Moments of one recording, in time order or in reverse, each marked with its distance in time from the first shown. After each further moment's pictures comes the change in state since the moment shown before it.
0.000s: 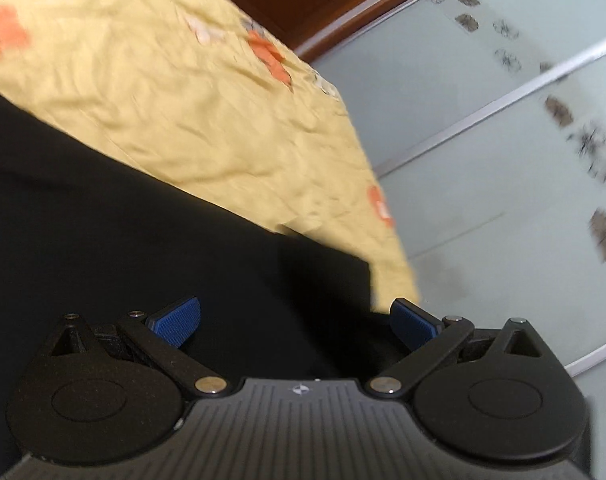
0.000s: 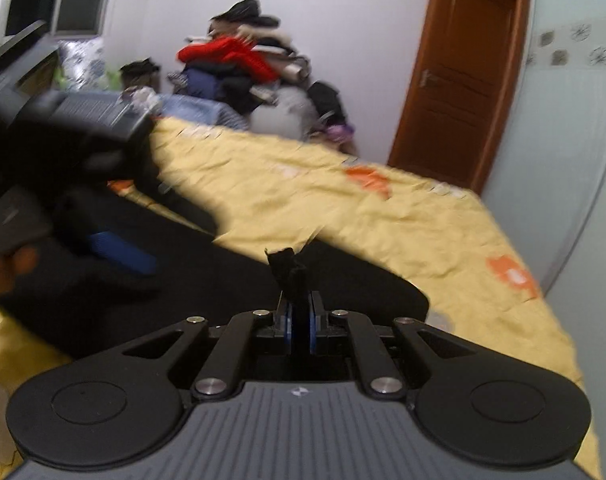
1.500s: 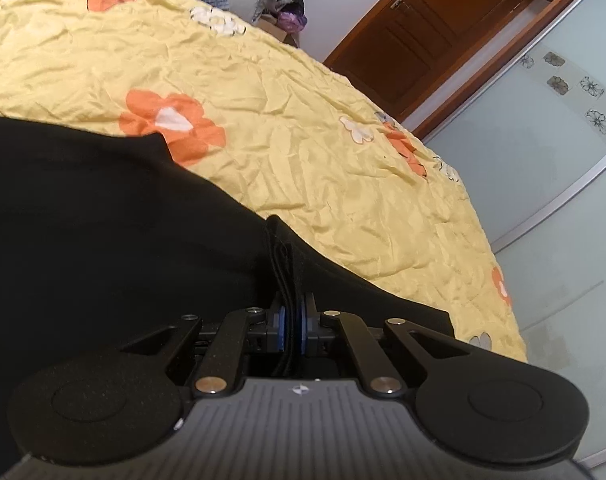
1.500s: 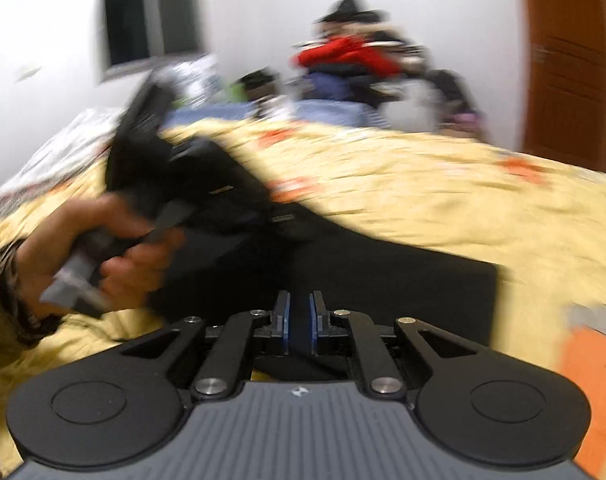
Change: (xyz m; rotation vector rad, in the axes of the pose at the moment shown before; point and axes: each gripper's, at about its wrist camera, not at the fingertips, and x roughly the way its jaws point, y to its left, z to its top) left arm -0.082 0.047 0.008 0.000 -0.248 0.385; right arm -0.021 0.028 0.006 0.085 -0.003 0.387
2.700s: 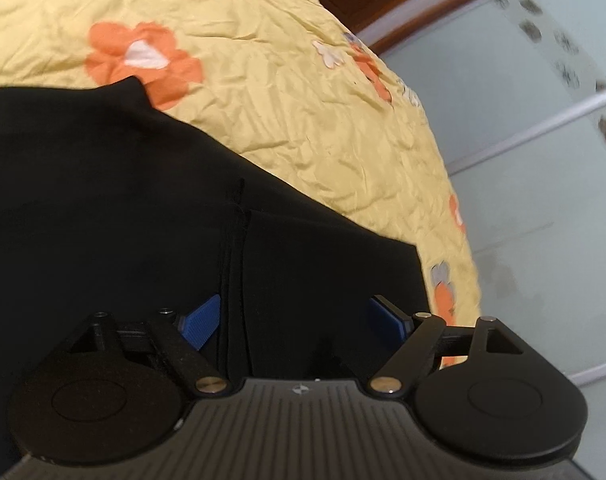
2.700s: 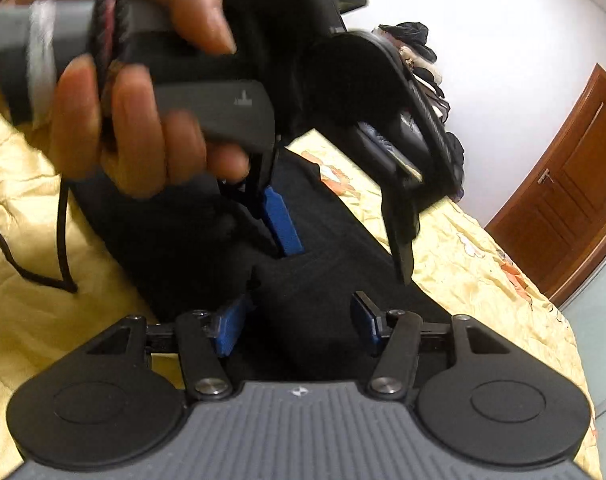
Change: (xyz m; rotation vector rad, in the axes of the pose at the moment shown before) left arm 0.015 0.042 0.027 -0.013 0.331 -0.219; right arm 0.063 0.173 -0.031 -0.550 0.068 -0.230
